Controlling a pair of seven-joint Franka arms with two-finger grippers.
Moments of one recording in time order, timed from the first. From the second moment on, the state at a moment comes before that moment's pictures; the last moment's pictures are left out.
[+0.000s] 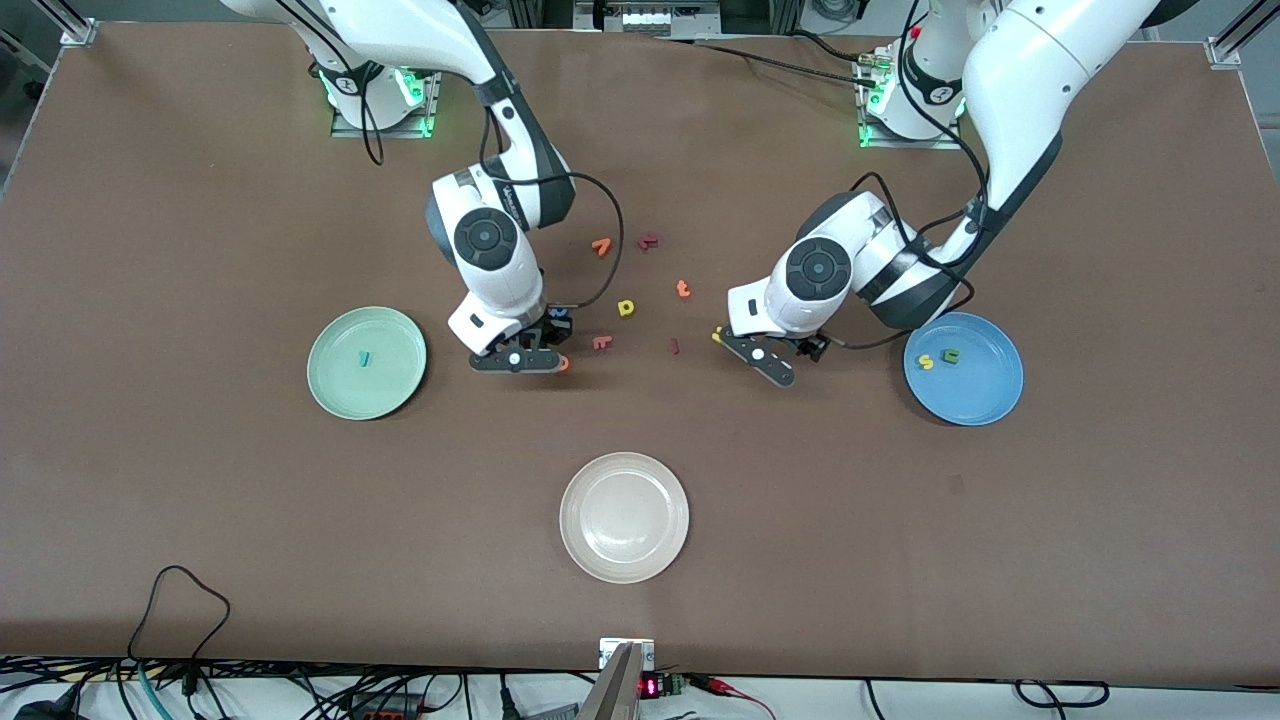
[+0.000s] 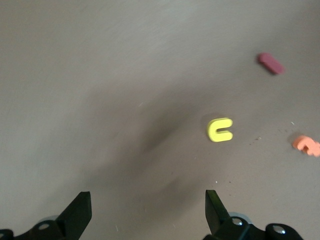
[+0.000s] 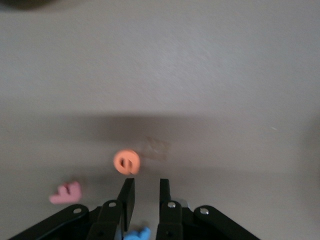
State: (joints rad) left arm 0.12 0.63 -0.71 -1.89 0.43 2.21 -0.01; right arm 0.92 0.59 -0.34 -1.81 0.25 2.38 0.43
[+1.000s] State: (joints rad) left arm -0.02 0.75 -0.70 -1.89 0.74 2.35 0.44; right arm 0.92 0.72 -0.33 -1.72 0.29 2.42 0.43
